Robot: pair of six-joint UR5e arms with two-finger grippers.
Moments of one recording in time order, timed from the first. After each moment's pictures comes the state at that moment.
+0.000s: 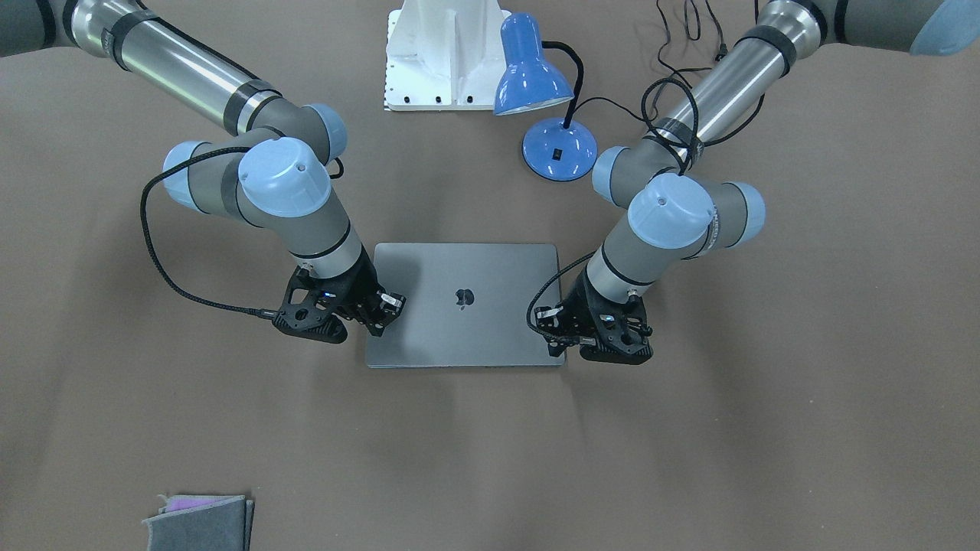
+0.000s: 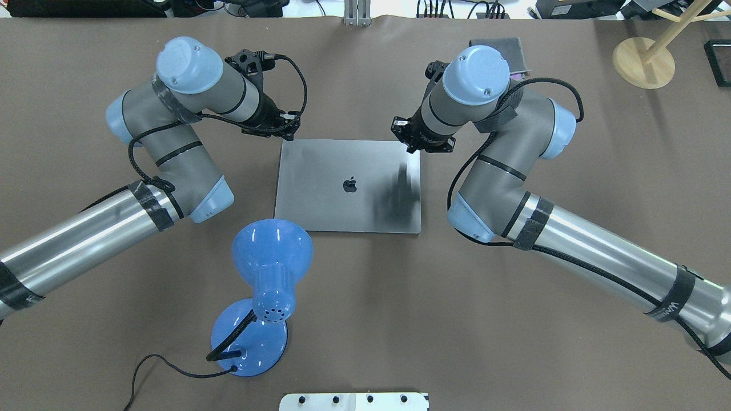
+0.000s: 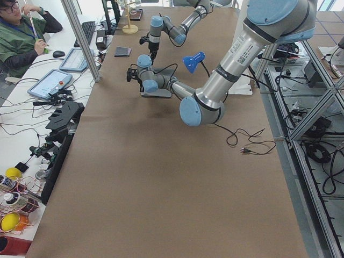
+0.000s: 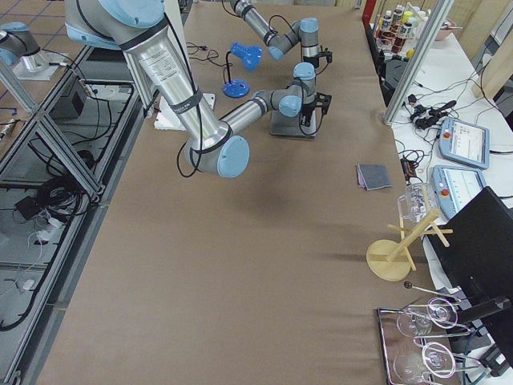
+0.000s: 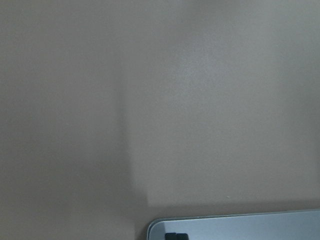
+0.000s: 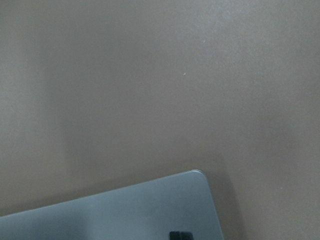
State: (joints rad) left arm -0.77 -2.31 -1.22 -2.24 -2.05 -1.16; right arm 0.72 -0.86 1.38 -1.19 1.97 1.43
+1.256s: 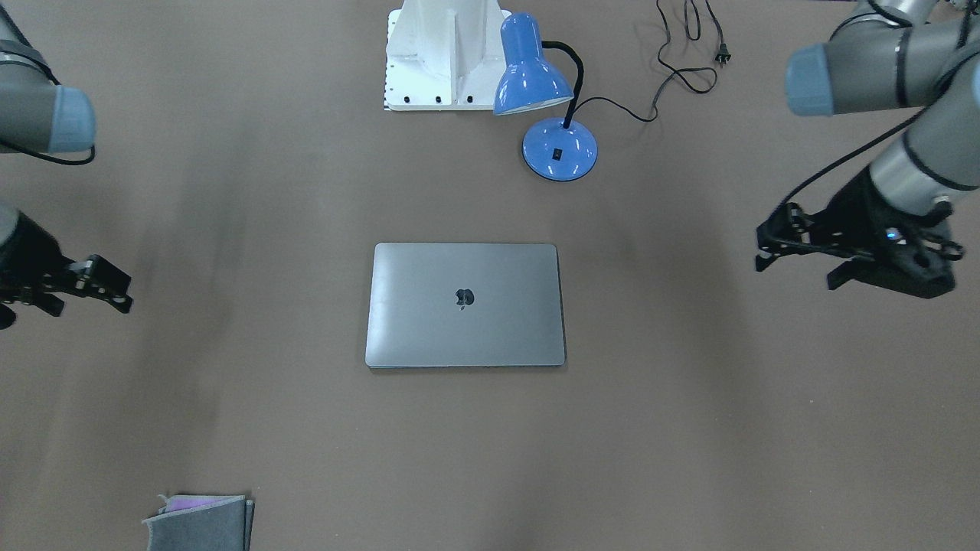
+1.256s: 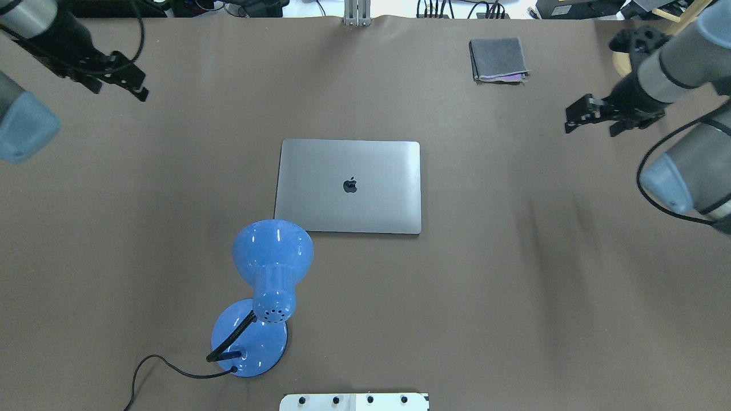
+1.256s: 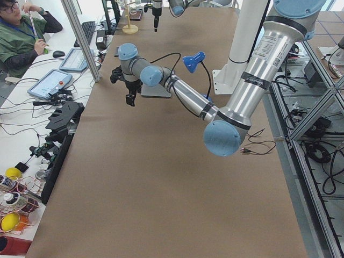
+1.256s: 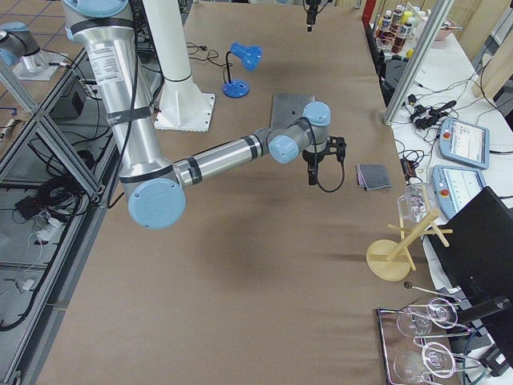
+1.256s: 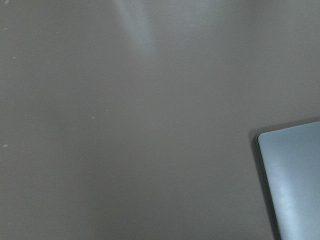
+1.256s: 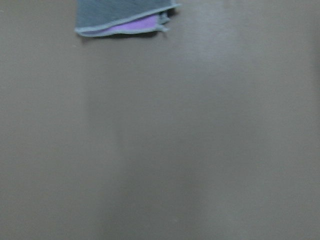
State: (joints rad) left arm -1.20 -1.95 -1.76 -1.51 -2.31 -0.30; right arm 1.13 -1.41 1.70 -1.31 2.23 0.67
